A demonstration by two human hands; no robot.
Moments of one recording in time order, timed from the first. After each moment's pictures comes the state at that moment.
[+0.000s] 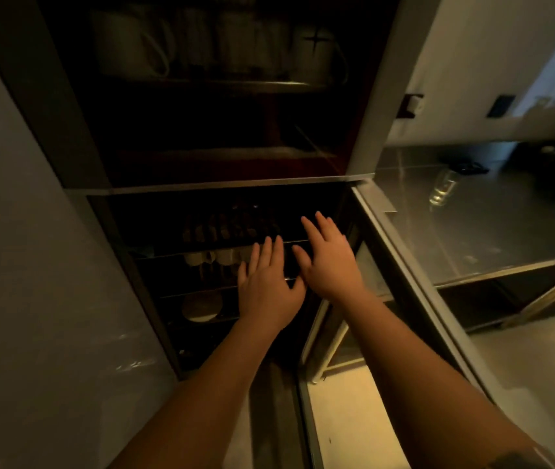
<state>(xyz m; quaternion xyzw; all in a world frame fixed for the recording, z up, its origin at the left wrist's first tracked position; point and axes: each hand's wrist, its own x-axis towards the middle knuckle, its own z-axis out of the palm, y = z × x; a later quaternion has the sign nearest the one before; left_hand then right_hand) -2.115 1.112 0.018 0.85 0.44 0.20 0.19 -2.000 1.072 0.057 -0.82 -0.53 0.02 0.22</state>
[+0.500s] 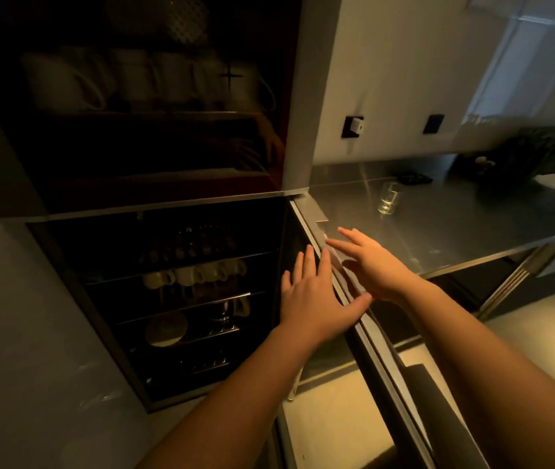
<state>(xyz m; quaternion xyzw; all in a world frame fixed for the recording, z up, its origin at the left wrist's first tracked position) -2.015 1.000 0.071 0.91 0.32 0.15 0.23 -1.870 0.954 0.102 -0.81 -0.58 0.03 0.11</state>
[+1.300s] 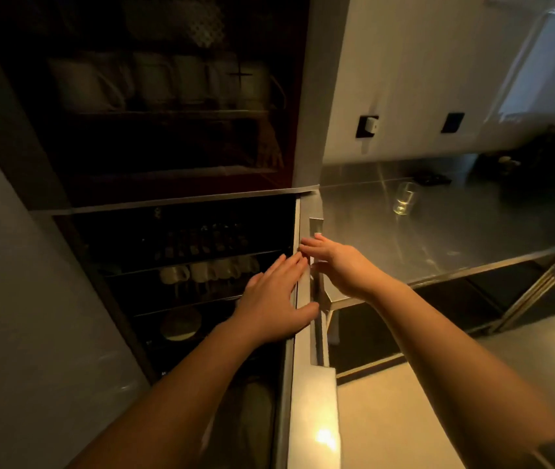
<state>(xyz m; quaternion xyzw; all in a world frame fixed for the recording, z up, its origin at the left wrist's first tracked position) -2.079 1.030 0.071 0.92 0.28 0.13 0.23 -1.907 0.986 0.086 -0.73 -0.65 0.10 0.20</state>
